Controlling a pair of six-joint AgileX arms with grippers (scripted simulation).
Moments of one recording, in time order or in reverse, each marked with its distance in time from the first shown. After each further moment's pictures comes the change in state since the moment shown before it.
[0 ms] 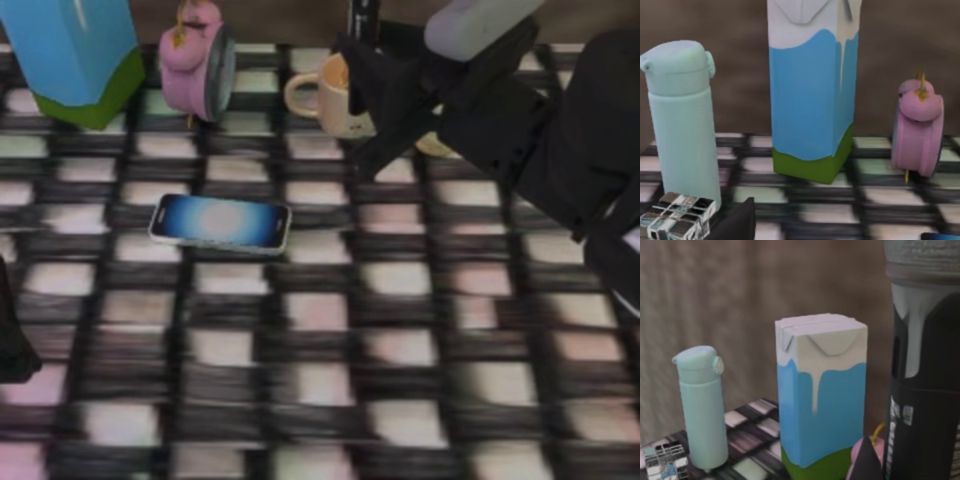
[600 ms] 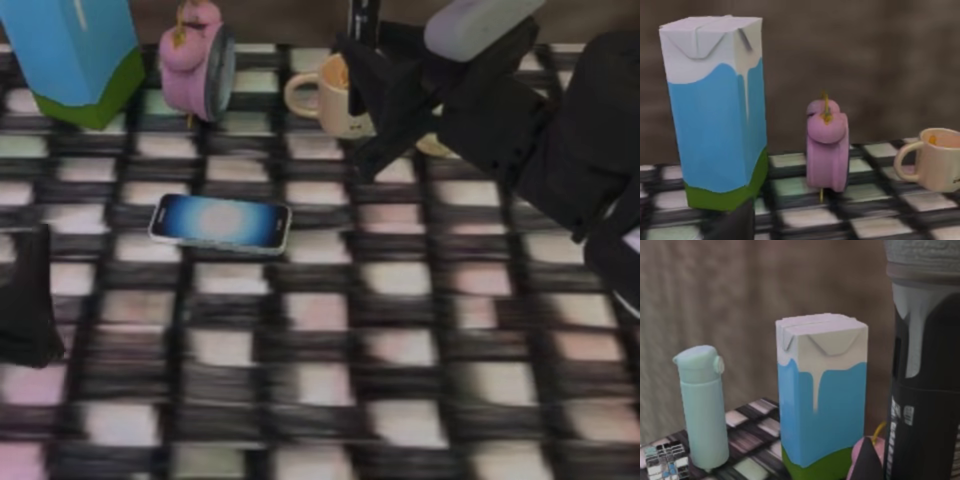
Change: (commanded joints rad) left arm -0.075 0.227 0.155 0.065 0.149 0.015; right arm 0.000 0.000 0.000 0.000 0.000 0.000
